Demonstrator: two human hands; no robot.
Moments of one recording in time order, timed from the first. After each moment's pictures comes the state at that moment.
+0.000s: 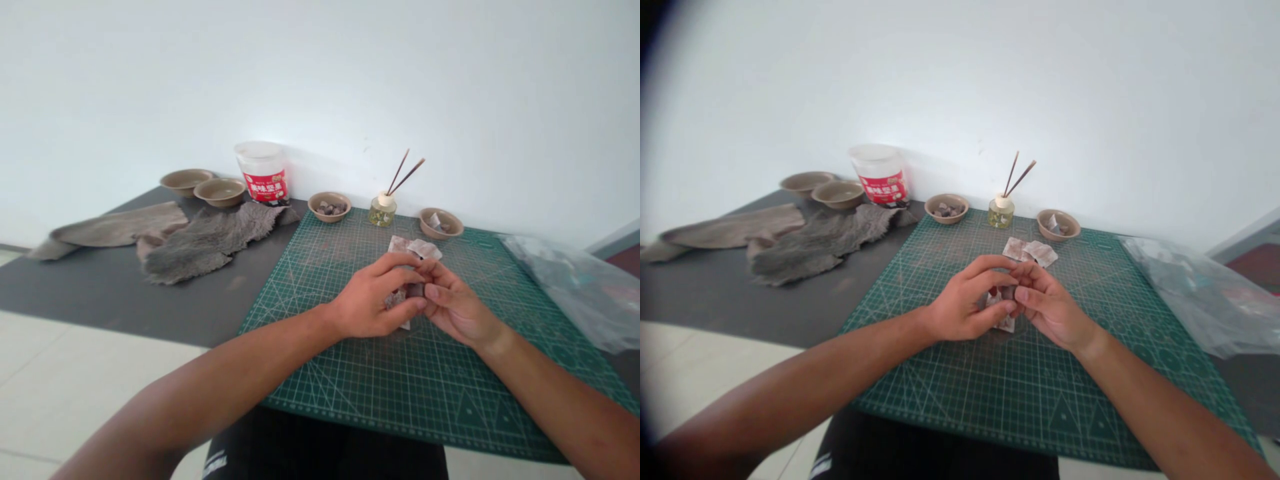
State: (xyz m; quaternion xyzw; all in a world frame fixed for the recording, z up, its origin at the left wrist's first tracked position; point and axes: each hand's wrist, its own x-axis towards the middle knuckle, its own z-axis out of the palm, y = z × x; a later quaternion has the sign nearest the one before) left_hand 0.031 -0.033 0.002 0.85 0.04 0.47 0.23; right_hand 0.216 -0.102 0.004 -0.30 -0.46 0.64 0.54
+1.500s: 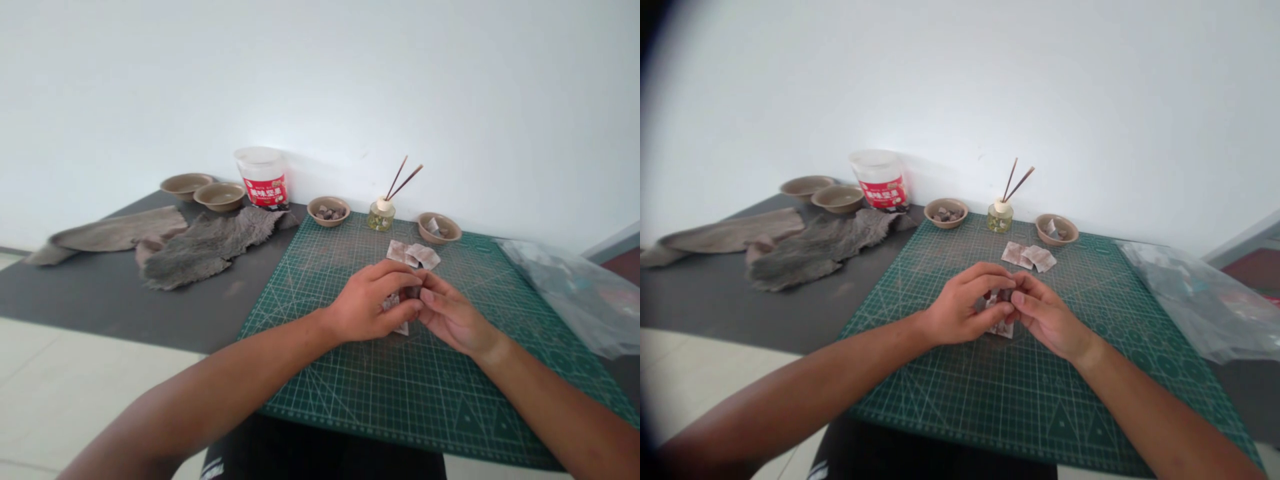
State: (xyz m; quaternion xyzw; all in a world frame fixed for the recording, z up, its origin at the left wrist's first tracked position) left_hand 0.031 -0.033 0.006 0.84 0.07 0.49 0.21; right_hand 0.215 -0.104 0.002 -0.33 -0.45 0.64 0.52
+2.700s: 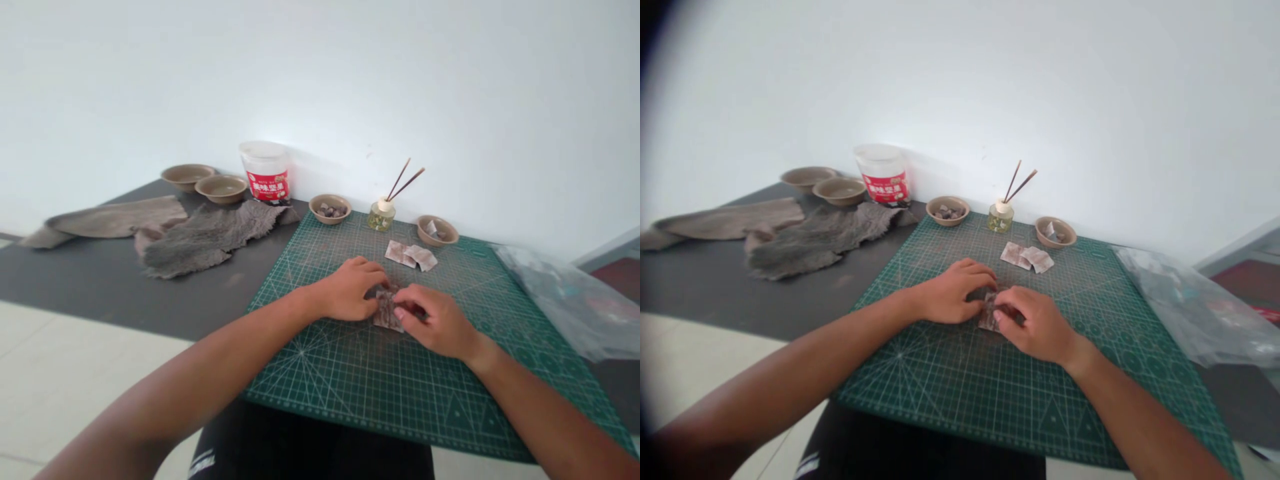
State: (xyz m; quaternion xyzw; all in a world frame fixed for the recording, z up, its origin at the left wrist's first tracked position) left_hand 0.010 -0.003 0.003 0.95 0.15 0.20 0.18; right_hand 0.219 -0.109 0.004 -0.49 -0.81 0.12 0.29
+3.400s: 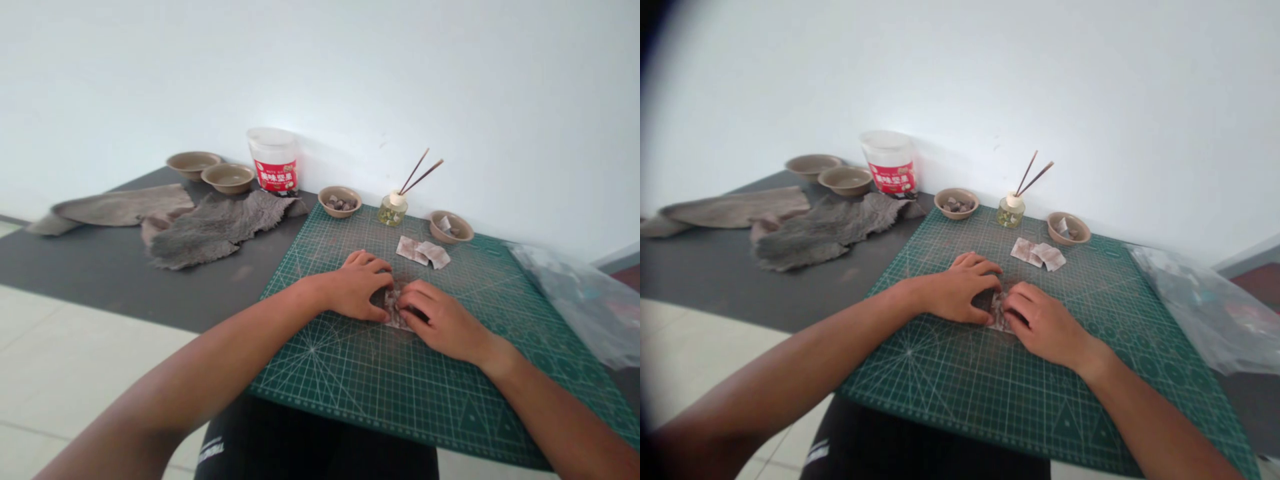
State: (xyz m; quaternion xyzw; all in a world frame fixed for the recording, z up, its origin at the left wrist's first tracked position) left_hand -0.001 0.008 -0.008 0.97 0.15 0.13 0.13; right_hand 0.214 -0.101 -0.001 -0.49 -0.85 0.13 0.17
